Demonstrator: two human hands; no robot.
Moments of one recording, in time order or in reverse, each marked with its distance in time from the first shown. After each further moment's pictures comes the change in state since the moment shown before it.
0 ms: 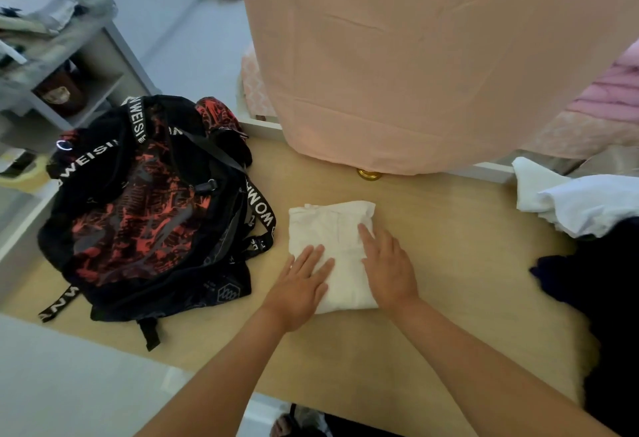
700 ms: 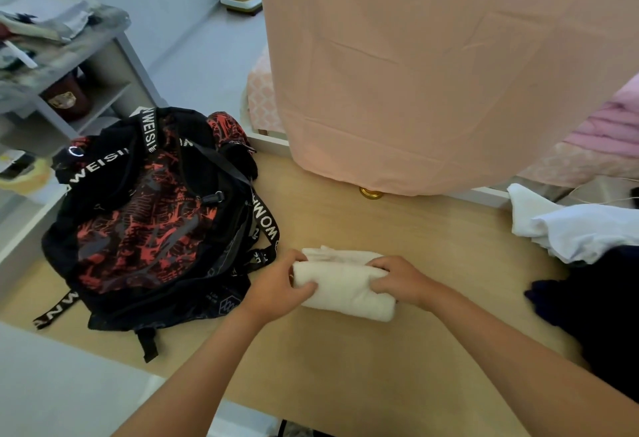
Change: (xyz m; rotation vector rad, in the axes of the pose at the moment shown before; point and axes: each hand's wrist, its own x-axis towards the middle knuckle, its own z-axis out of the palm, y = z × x) left_hand -0.016 -0.016 -0.061 -0.702 0.239 -0.260; right_hand 0.029 0.027 -0.053 0.901 -0.657 0.242
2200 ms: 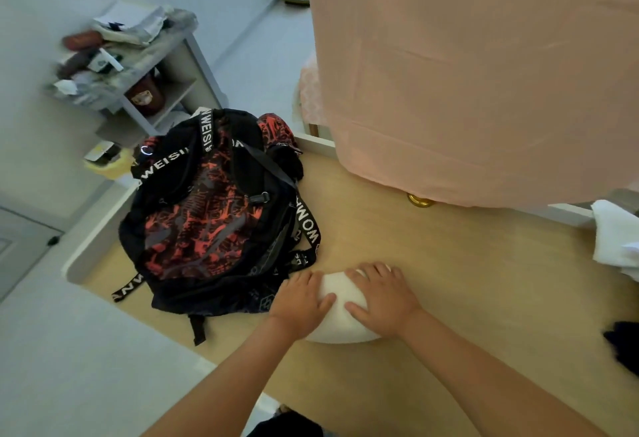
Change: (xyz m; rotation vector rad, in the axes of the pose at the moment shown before) left_hand -0.003 -0.028 0.008 0.735 -0.086 -0.080; right_hand 0.040 -0.017 0.078 -0.937 0.098 -0.460
